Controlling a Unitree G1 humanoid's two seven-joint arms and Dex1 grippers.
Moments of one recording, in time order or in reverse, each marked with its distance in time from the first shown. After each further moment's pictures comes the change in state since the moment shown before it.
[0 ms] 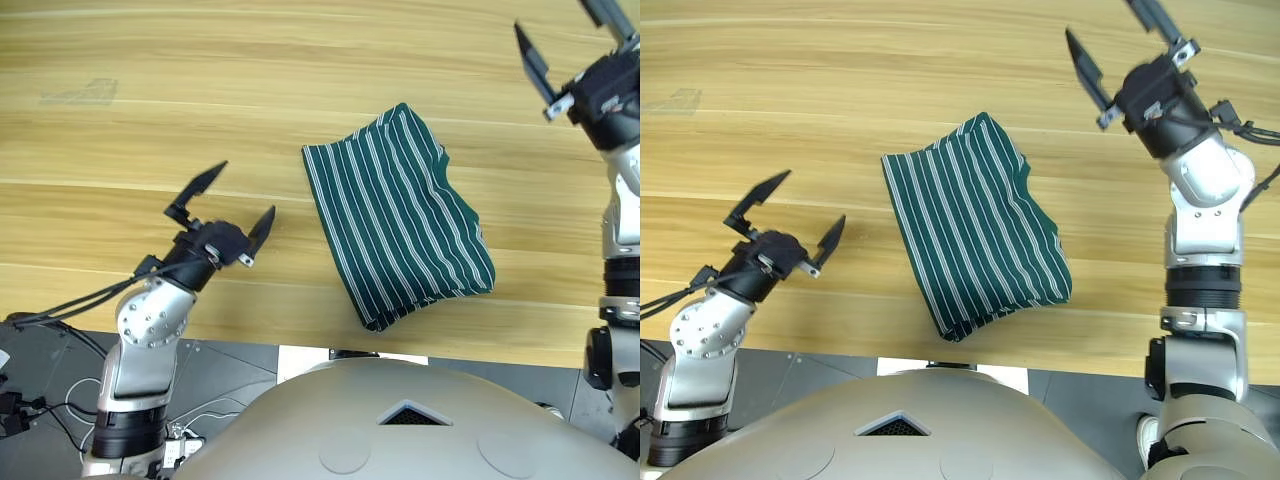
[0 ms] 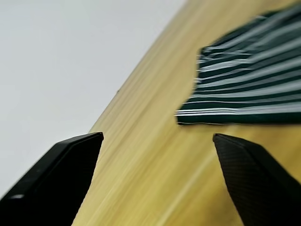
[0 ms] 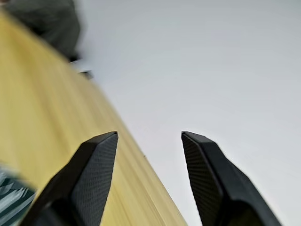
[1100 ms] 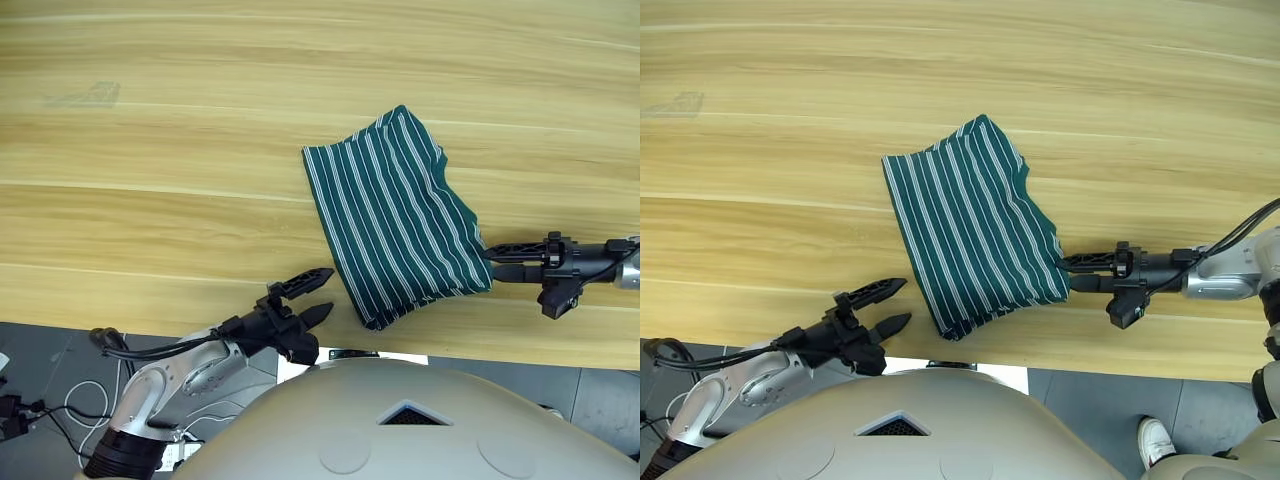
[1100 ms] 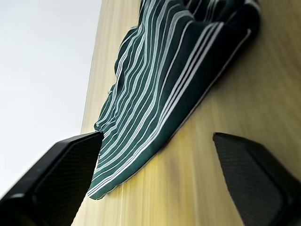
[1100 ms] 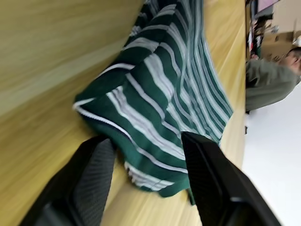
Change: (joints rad) left arm 0.008 0.099 -0.285 0.104 0.408 -0.279 0.105; right arm -0.061 -0.377 0.540 0.276 -1.149 -0.636 -0.969
